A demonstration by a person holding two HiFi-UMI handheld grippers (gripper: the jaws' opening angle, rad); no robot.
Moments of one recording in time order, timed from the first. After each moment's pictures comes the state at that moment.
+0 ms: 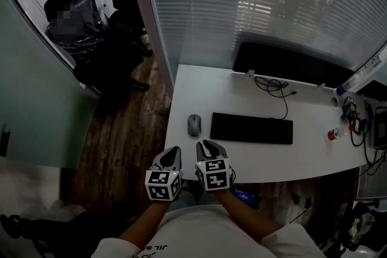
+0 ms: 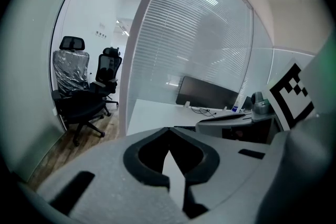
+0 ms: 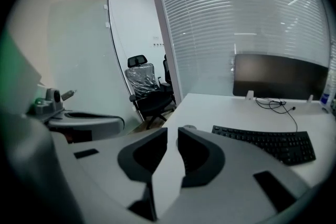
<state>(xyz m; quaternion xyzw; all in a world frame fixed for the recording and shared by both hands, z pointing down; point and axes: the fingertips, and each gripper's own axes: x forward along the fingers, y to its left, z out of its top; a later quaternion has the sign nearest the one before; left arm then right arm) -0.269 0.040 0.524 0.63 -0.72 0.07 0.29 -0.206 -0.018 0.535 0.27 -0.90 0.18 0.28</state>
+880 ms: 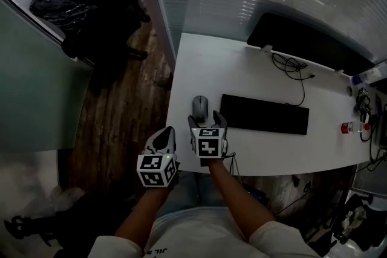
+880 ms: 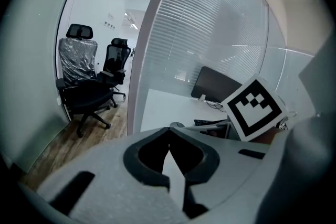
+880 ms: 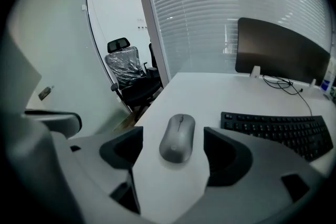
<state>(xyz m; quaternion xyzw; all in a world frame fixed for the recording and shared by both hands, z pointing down) -0.331 0.018 0.599 0.60 -0.73 0.07 0.32 -0.269 -0.078 0.650 0.31 -0.86 0.23 0.34</state>
